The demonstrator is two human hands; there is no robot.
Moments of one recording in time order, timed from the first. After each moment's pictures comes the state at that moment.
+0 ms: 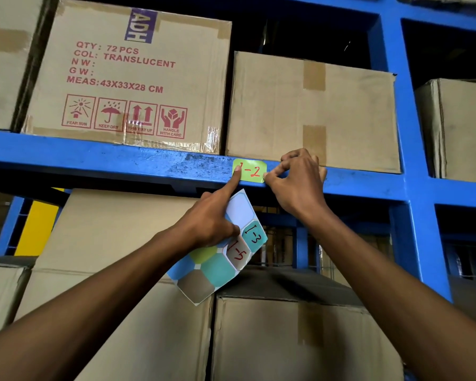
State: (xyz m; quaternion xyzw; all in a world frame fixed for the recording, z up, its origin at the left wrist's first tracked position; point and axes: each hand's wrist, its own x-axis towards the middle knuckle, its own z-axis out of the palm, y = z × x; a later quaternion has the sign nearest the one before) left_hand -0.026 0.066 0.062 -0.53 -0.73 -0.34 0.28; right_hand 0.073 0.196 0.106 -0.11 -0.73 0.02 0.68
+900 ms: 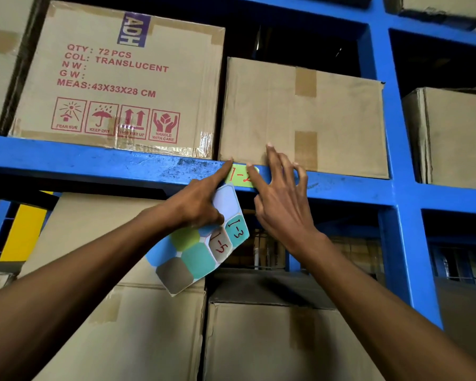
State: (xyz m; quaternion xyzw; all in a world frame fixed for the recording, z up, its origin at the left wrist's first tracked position) left_hand -0.028 0.054 0.092 -0.53 -0.73 -0.31 0.31; right_hand 0.067 0.200 0.080 -0.11 -0.74 -0.27 0.61
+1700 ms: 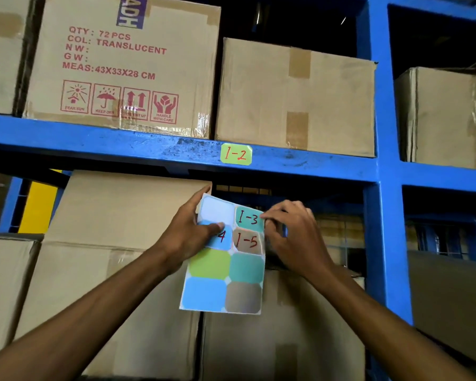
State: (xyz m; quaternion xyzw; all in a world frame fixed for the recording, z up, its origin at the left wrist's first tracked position) left_hand -0.004 0.053 -0.005 -0.47 -0.58 -0.66 0.08; right_hand 0.114 0.212 -0.006 -0.03 -0.81 -0.04 0.59
